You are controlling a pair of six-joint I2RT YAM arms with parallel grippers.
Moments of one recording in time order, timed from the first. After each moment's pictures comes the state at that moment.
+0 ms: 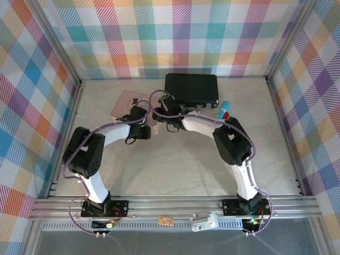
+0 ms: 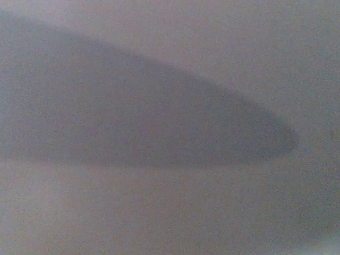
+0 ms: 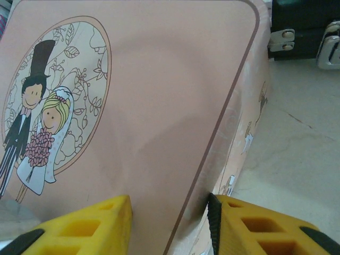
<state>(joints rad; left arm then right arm) -0.39 1.77 1.03 -0.38 -0.06 -0.29 0.75 2.12 1.57 -0.17 0.06 0.71</state>
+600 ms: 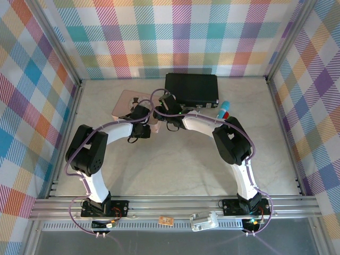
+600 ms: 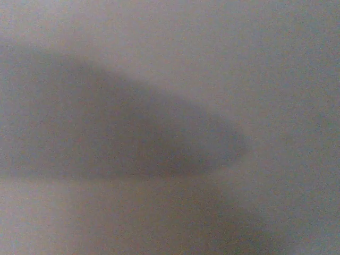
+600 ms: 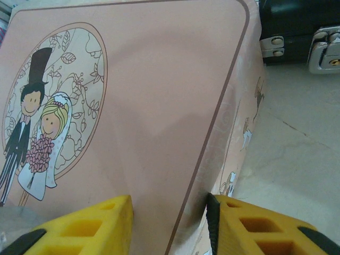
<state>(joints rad) -0.41 1.80 1.05 -0.37 -0.10 -0.31 0.75 2.13 1.58 -0.17 0.07 0.75</state>
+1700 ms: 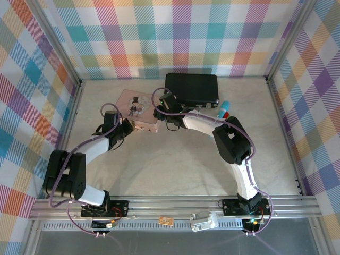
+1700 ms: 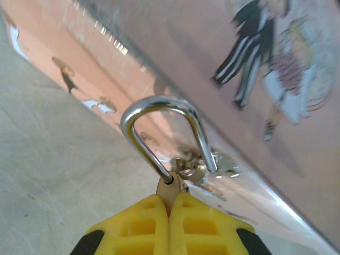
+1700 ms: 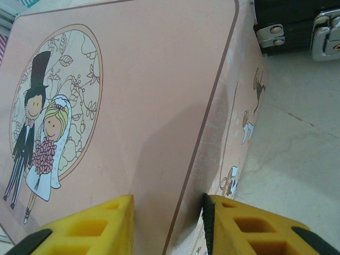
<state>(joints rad) -0.15 1.44 0.70 0.01 0.11 -0.72 0.72 2.13 1.59 -0.18 0.04 0.80</state>
